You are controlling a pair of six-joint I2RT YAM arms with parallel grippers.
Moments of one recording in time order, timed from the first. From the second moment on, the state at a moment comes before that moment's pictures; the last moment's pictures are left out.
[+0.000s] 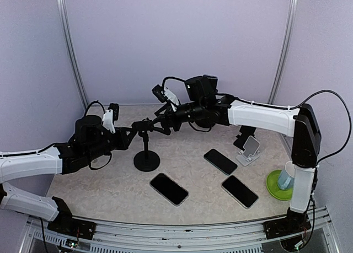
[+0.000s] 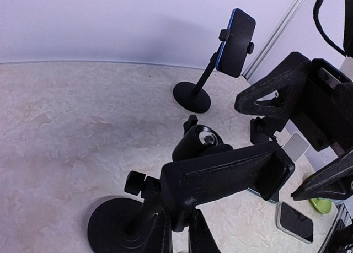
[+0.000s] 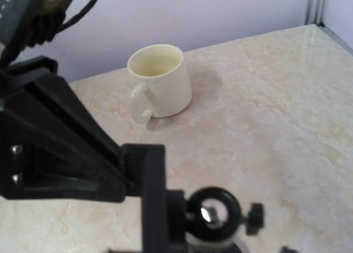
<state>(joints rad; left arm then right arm) -0.72 1.14 0.62 0.24 -0.12 -0.47 0.85 1.96 1.67 -0.11 -0.51 -0.10</state>
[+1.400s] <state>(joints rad) -0.73 1.05 0.63 0.11 -0.18 -0.44 0.88 2.06 1.77 -0.13 -0.65 0.03</state>
